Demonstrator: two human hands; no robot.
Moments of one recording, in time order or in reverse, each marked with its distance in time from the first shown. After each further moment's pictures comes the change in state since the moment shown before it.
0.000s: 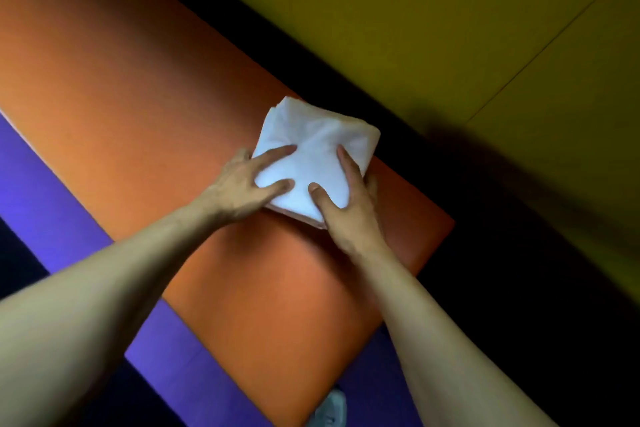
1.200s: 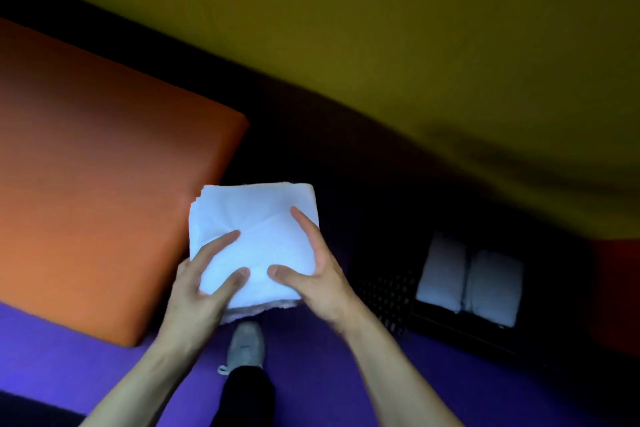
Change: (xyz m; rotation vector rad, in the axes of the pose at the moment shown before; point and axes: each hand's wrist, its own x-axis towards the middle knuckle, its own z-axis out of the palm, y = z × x) left_hand -0.251 0.164 0.256 -0.572 -0.033 -0.027; right_hand -0.267 0.202 -0.180 0.428 -0.040 0.220
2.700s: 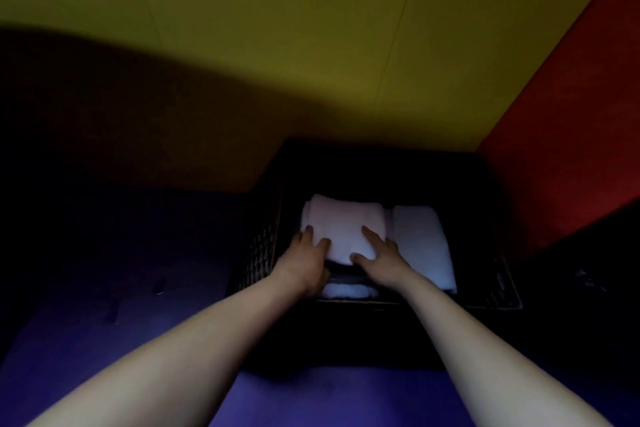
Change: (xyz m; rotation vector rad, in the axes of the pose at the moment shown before) left_hand 0.064 -0.170 0.541 1.167 -0.523 0.610; right_hand 0.011 0.420 -0.408 -0.510 0.509 0.166
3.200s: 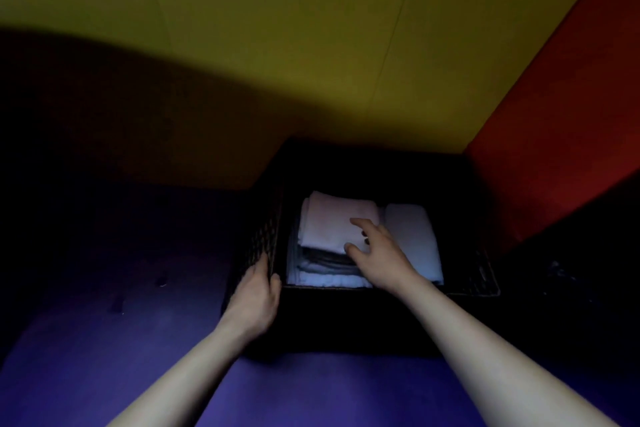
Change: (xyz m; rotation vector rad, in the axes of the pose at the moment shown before) left_hand -0.099 -0.039 0.025 -0.556 0.224 -0.300; right_hand -0.060 -0.029 -0.013 -0.063 0.150 -0.264
